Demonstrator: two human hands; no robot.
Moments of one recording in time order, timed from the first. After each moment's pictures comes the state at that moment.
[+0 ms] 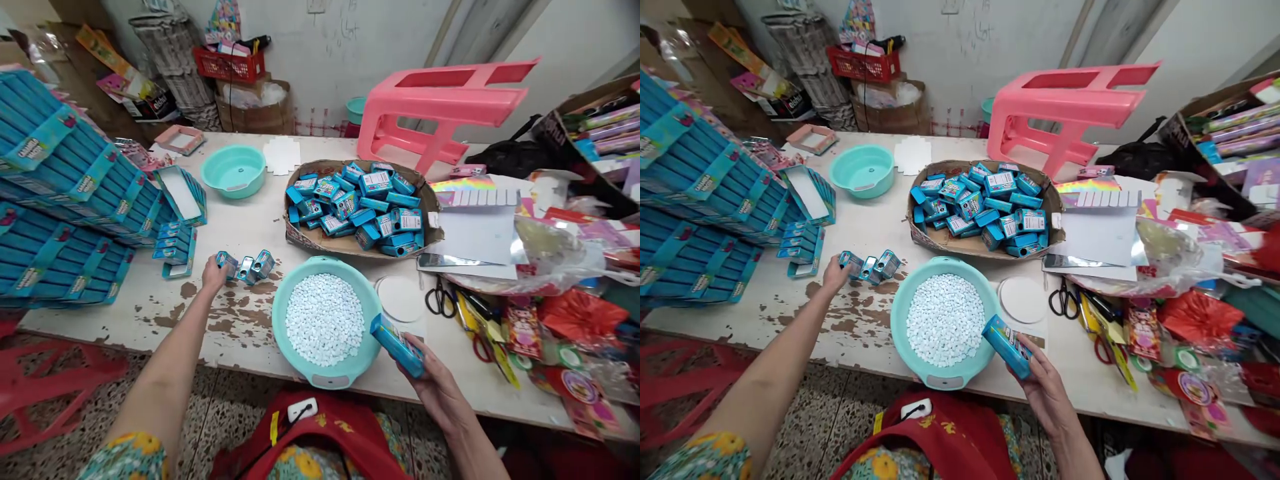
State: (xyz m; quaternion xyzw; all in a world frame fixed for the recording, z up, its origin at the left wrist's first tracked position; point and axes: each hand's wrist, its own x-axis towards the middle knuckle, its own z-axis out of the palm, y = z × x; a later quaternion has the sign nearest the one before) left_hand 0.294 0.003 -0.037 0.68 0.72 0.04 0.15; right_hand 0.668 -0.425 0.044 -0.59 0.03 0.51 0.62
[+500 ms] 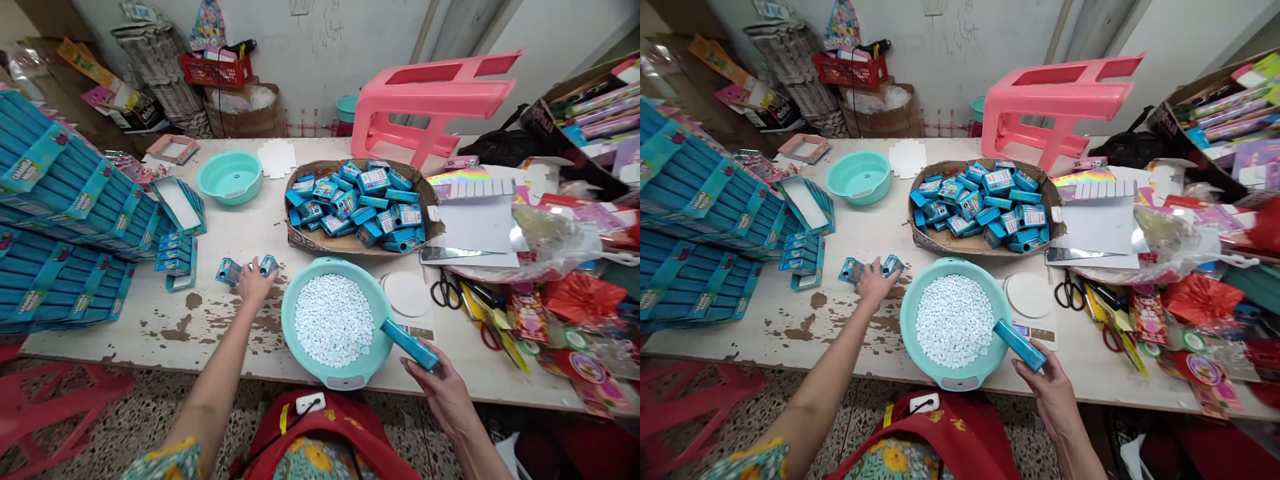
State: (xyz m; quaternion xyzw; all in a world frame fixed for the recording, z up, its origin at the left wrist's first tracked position) left_hand 0.388 -0.062 -0.007 0.73 0.67 0.04 0.10; right_hand 0.632 -0.425 0.040 -0.65 0.04 0.41 0.63
